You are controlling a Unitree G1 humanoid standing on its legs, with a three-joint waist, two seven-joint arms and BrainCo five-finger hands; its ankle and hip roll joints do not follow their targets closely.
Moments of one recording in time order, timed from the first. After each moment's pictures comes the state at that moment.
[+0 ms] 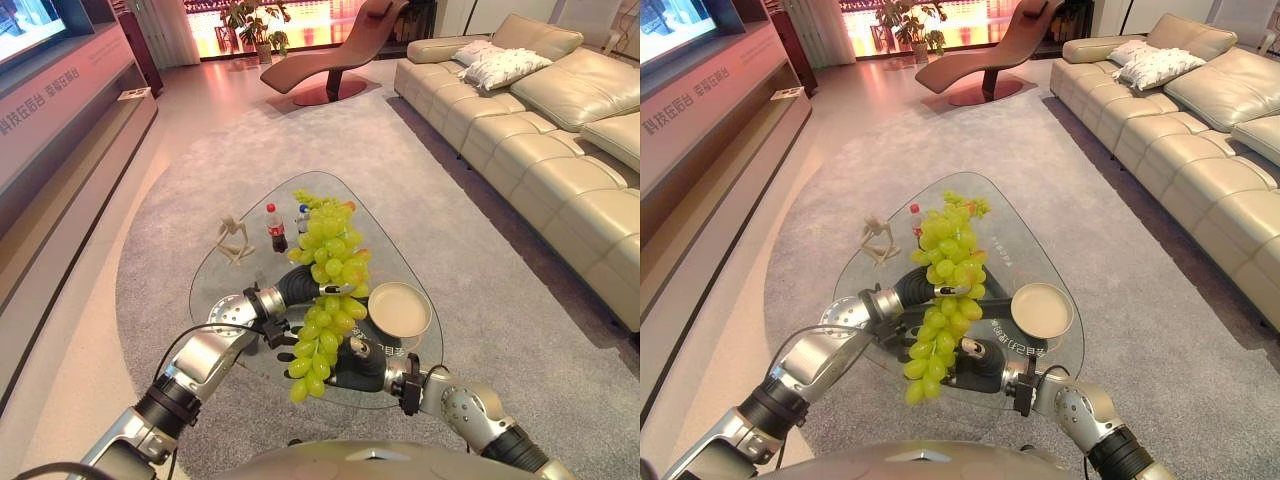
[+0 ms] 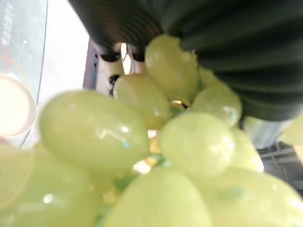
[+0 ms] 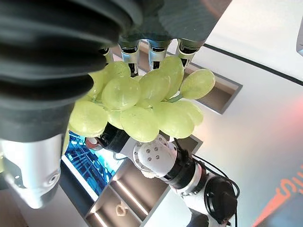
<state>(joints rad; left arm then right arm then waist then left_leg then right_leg) -0.16 0.46 -0.49 -0.04 -0.41 -0.04 -0.46 0.05 -0.37 0.49 0.04 0.96 0.49 0.71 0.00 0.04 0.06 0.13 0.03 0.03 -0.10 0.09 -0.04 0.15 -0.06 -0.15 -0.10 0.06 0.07</state>
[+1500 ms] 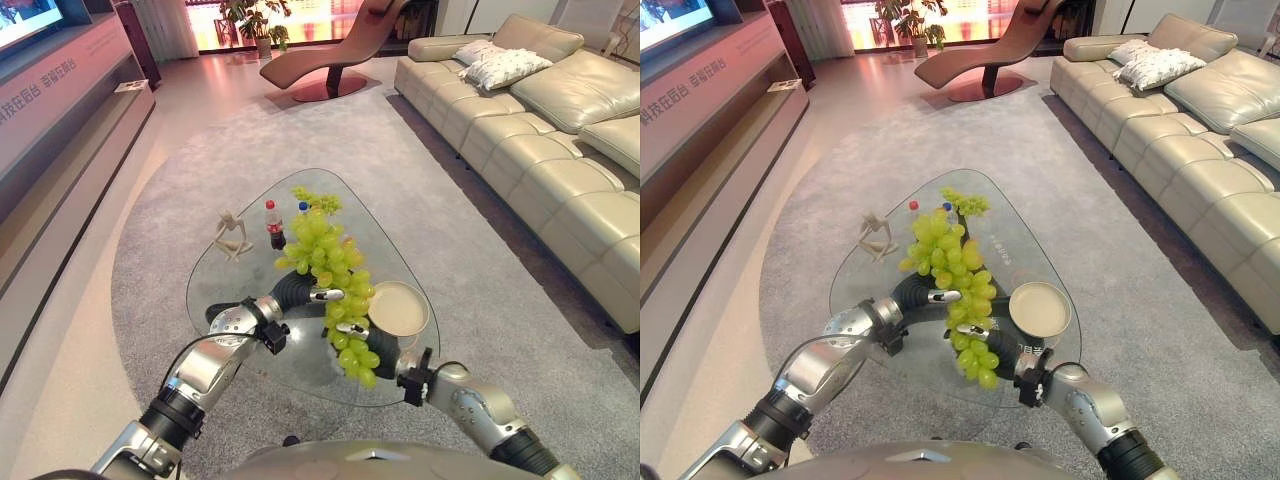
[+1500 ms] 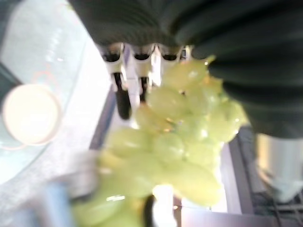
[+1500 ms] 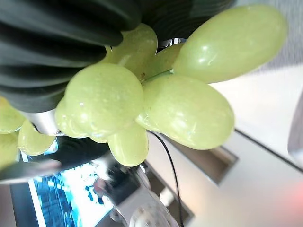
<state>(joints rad) -0.09 0.44 -0.45 0.04 -0.41 0.03 -0.33 0.08 -0.42 0.38 0.04 0.76 0.37 0.57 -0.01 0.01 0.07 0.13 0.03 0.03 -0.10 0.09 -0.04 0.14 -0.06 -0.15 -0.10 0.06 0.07</state>
